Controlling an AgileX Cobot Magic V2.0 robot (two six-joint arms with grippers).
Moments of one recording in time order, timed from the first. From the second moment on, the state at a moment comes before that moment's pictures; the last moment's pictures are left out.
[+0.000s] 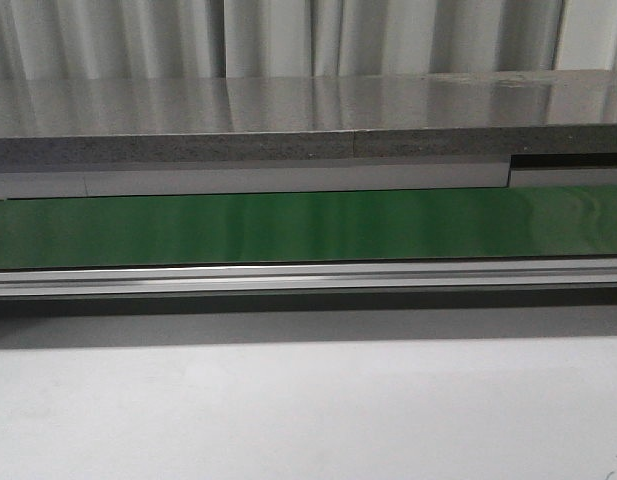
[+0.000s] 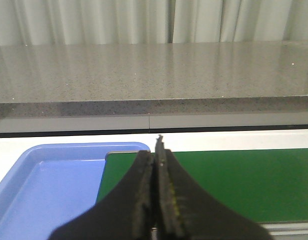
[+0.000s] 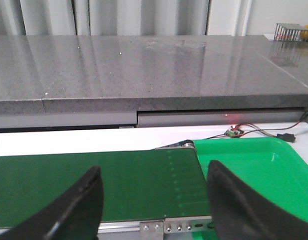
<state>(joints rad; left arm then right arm) 0.00 0.35 -0.28 -0.25 0.11 0.23 -0.15 0.33 -0.45 0.09 0.32 -0.10</state>
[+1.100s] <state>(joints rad) 0.00 0.35 -0.28 -0.25 0.11 0.23 -0.15 0.33 -0.44 0.09 0.32 -0.10</state>
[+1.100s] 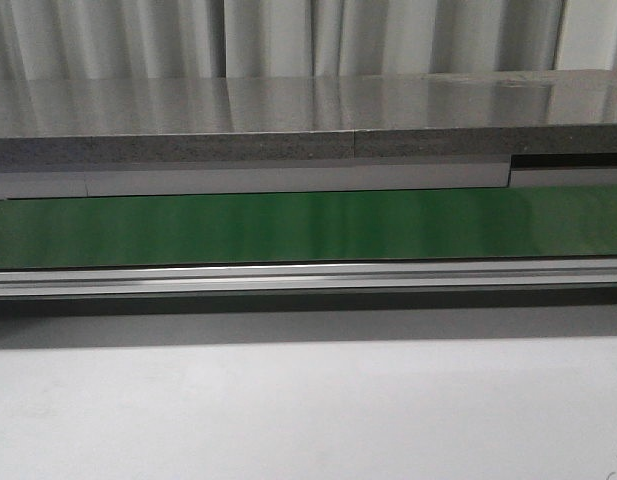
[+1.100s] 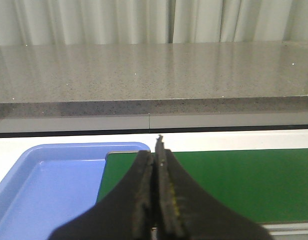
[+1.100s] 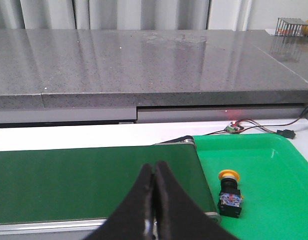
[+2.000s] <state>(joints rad) 0.00 0.35 -0.28 -0.25 0.11 0.23 0.03 0.09 -0.12 -0.01 0.13 0.02</state>
